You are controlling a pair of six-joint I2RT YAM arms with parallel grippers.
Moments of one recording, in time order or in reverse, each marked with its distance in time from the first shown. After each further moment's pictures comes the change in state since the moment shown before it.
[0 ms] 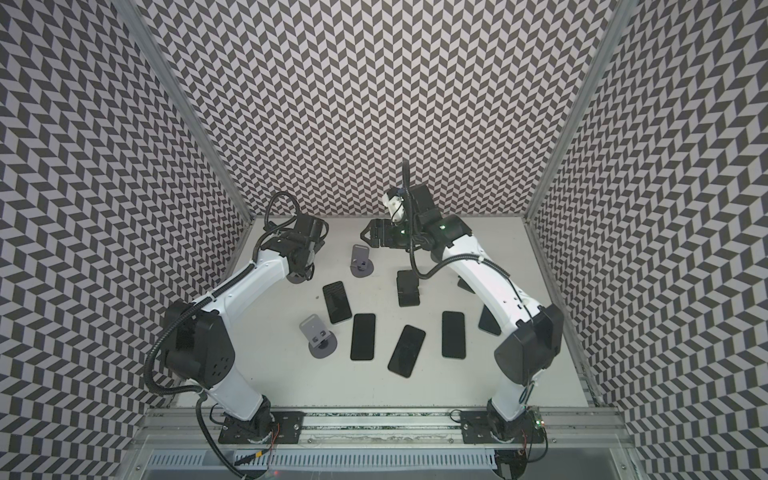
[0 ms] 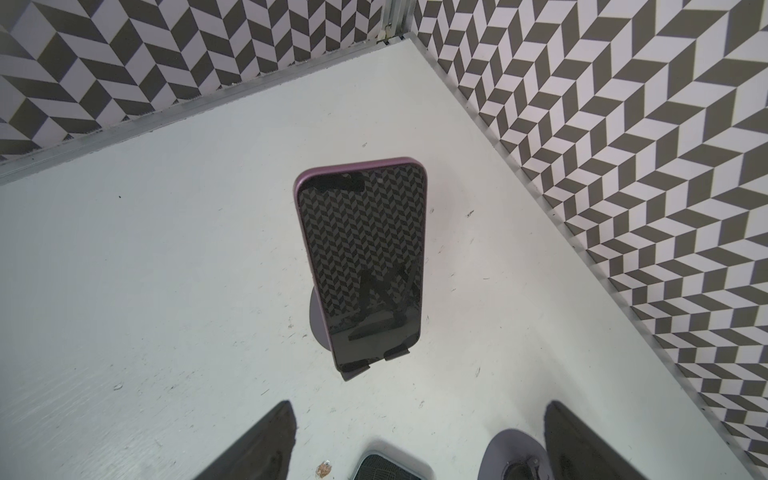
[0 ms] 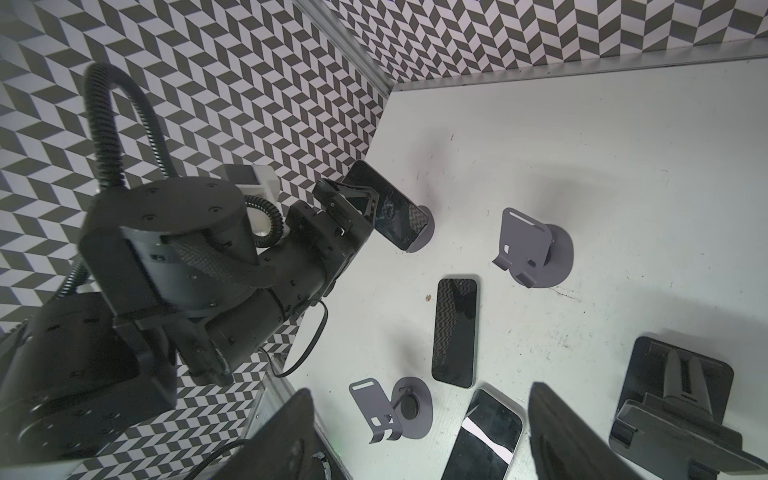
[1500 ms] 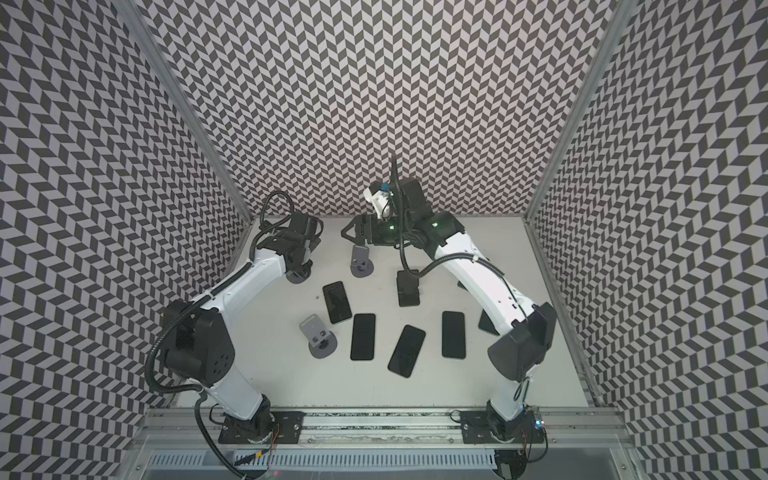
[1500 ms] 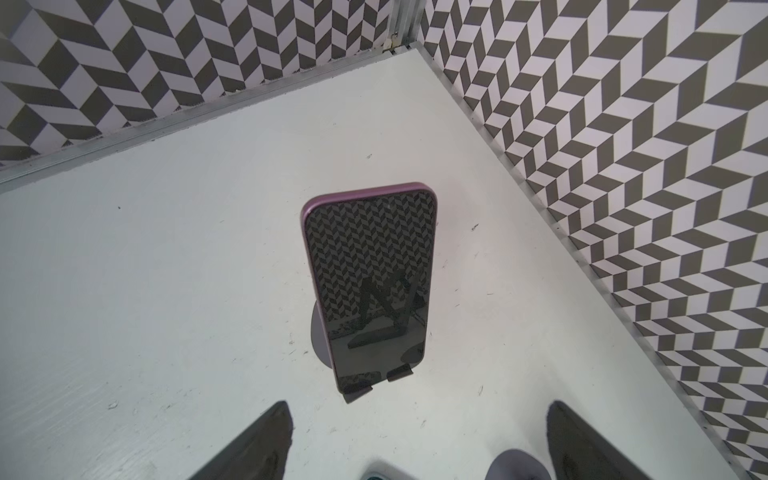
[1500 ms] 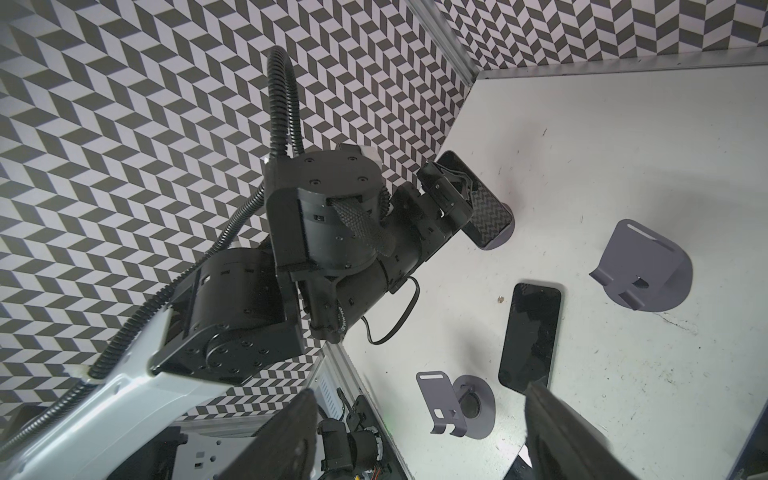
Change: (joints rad) left arm 0.049 0.018 -0.001 0.039 0.023 0.039; right arm 0.056 0.051 0.121 0.018 -0.139 0.036
